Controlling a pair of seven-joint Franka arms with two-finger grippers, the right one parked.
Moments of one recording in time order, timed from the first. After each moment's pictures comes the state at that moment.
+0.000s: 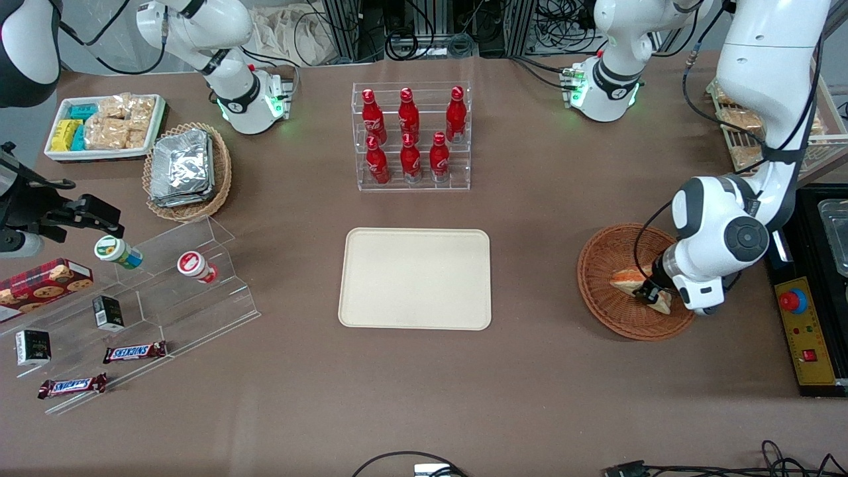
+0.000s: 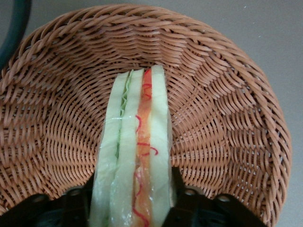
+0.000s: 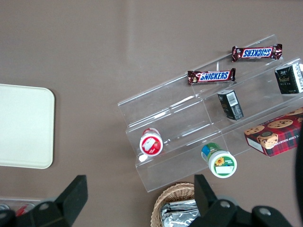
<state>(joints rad) 0.10 0.41 -0.14 -2.03 0.05 2.37 -1.03</state>
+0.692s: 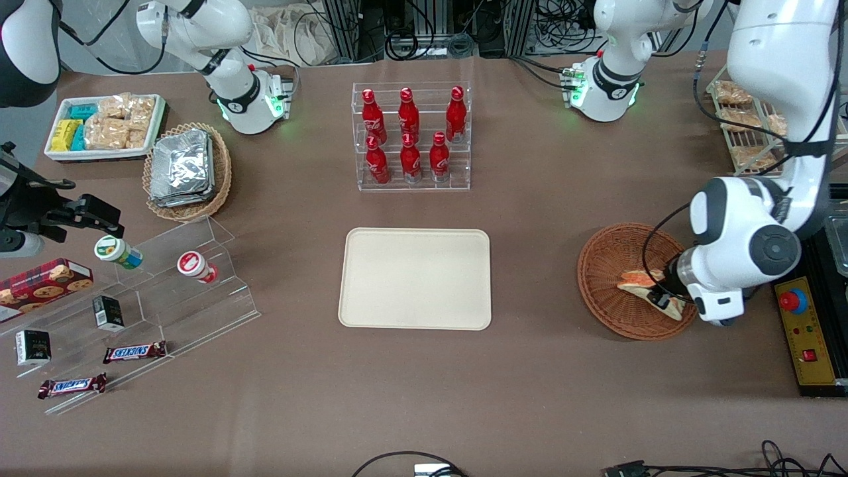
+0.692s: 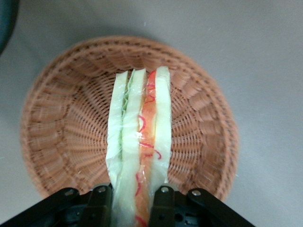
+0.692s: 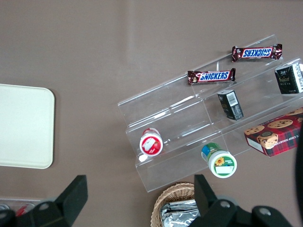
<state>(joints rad) 0.08 0.39 -0.14 -1.78 0.07 2.04 -1.03</state>
